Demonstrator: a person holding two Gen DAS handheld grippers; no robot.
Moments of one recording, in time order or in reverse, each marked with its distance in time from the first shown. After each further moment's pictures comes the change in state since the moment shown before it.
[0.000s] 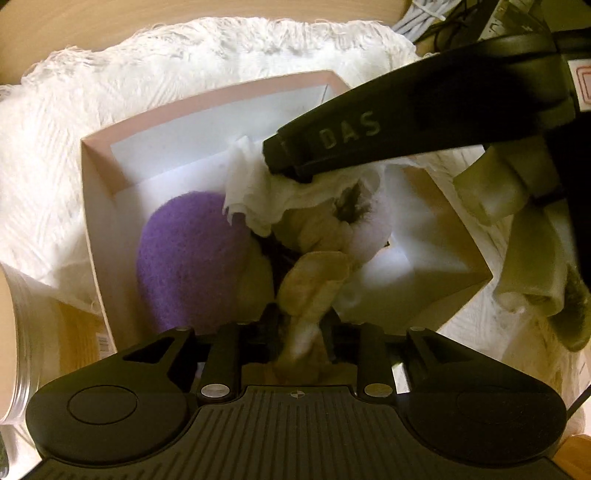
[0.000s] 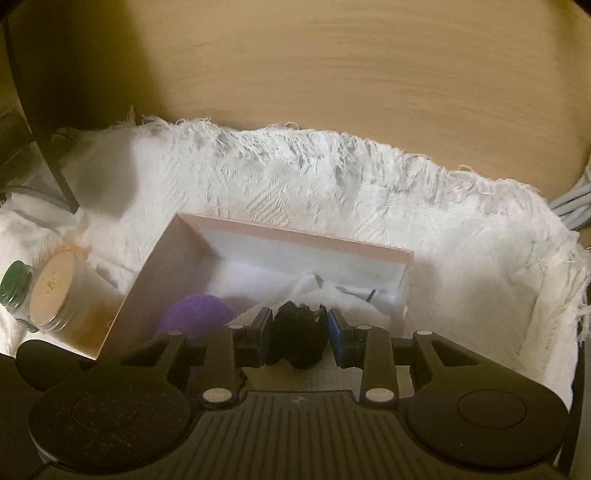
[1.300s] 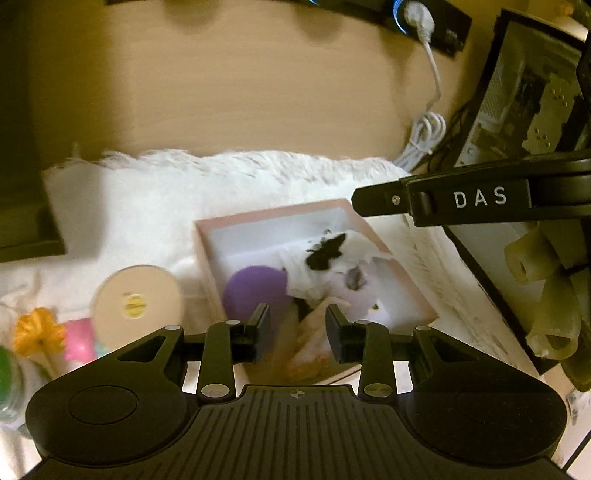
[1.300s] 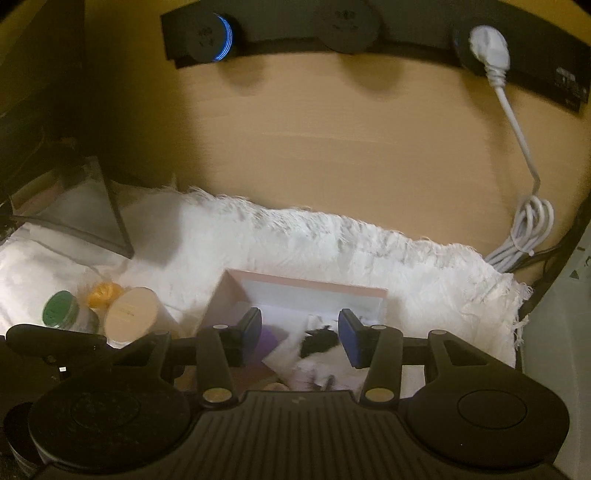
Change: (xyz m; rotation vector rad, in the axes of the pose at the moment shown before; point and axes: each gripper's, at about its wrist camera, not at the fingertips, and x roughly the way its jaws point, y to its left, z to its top) left arm -0.137 0.016 -0.066 -0.099 -0.388 0.051; right arm -0.118 0.055 -0.014 -0.018 -0.208 -0.075
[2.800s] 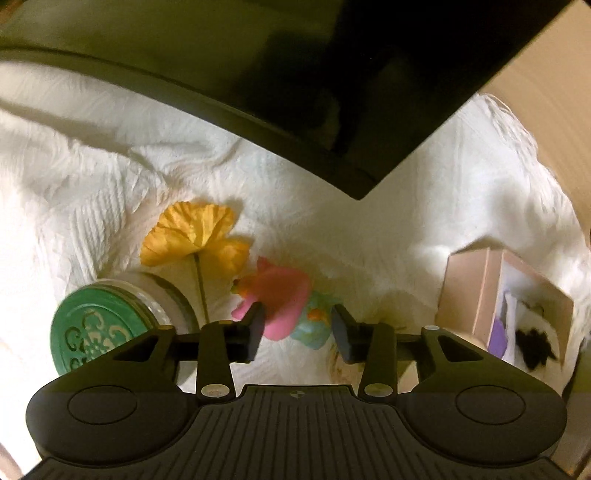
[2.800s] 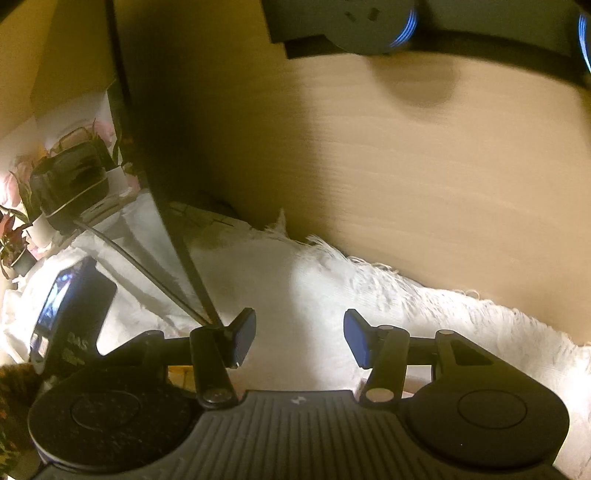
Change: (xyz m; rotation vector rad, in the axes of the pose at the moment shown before) left arm 0.085 0.196 0.027 -0.692 0.461 0.288; right arm 0.112 0.071 0.082 -0.064 0.054 0.304
